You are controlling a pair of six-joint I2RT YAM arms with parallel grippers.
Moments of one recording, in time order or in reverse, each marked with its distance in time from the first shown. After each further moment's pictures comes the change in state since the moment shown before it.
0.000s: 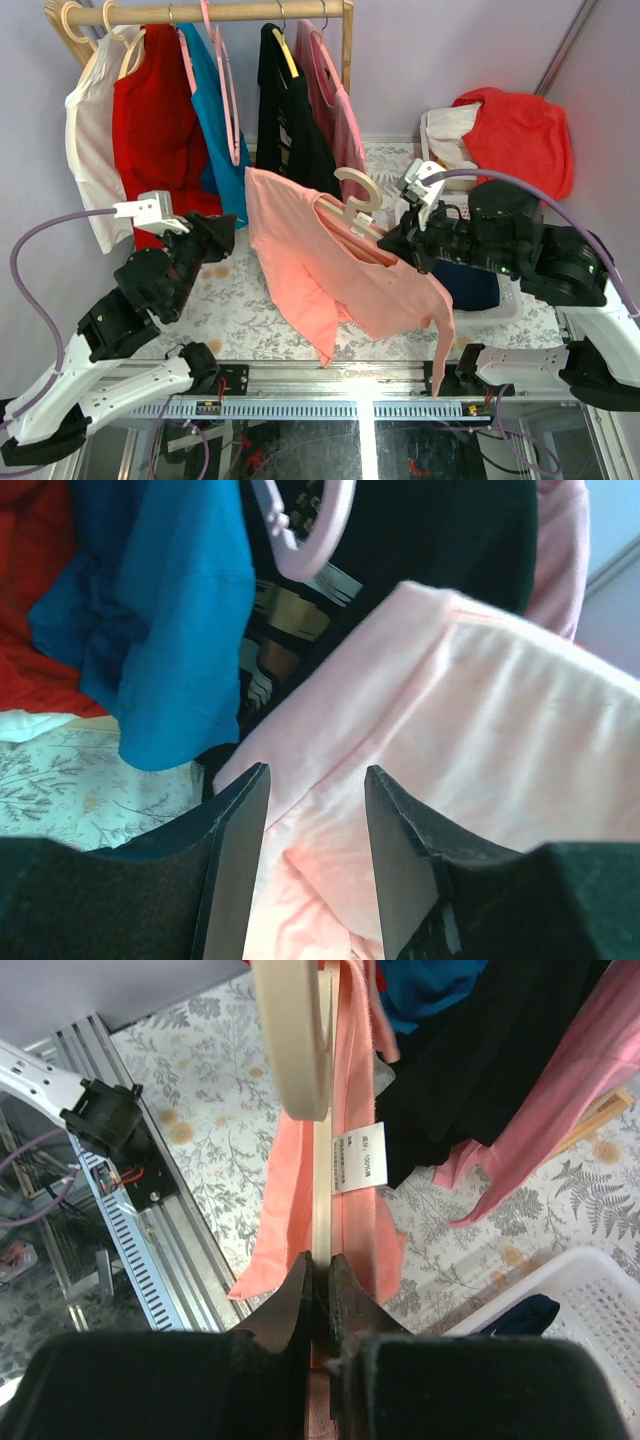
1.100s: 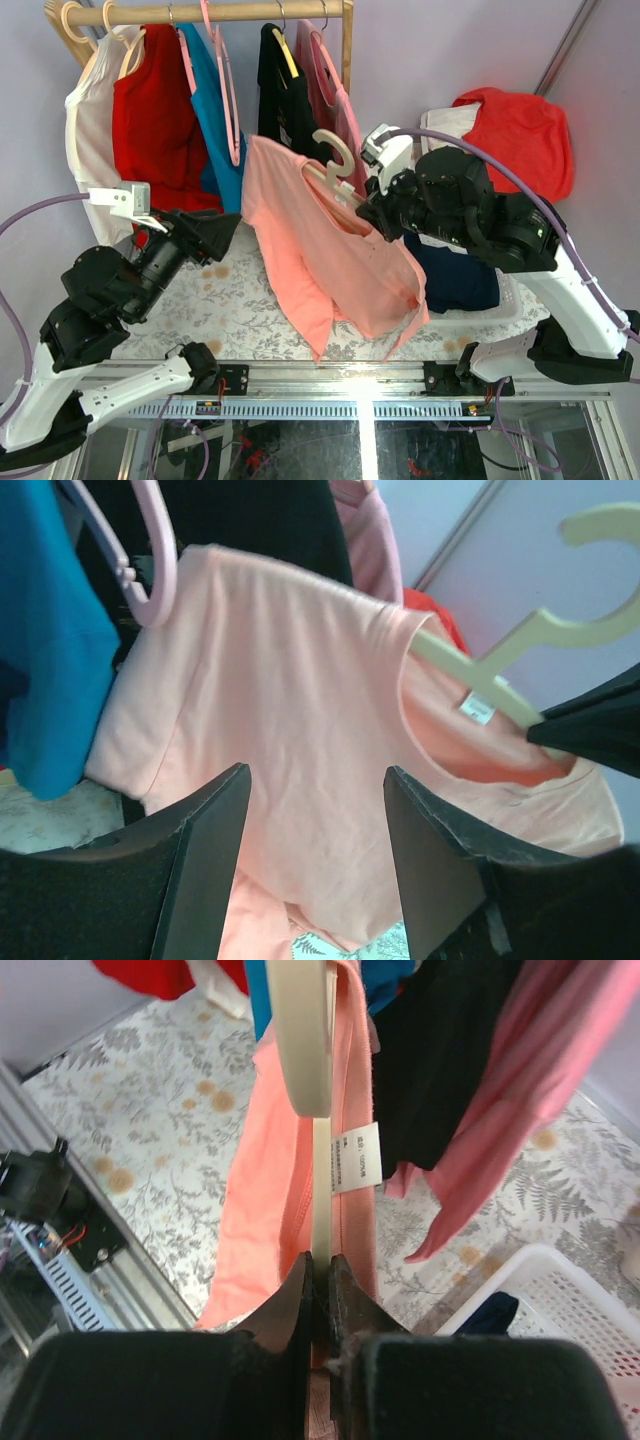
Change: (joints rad) left arm 0.000 0.049 0.227 -0.066 0.317 0.065; right arm 0.000 0.248 0.217 -0.047 0.151 0.029
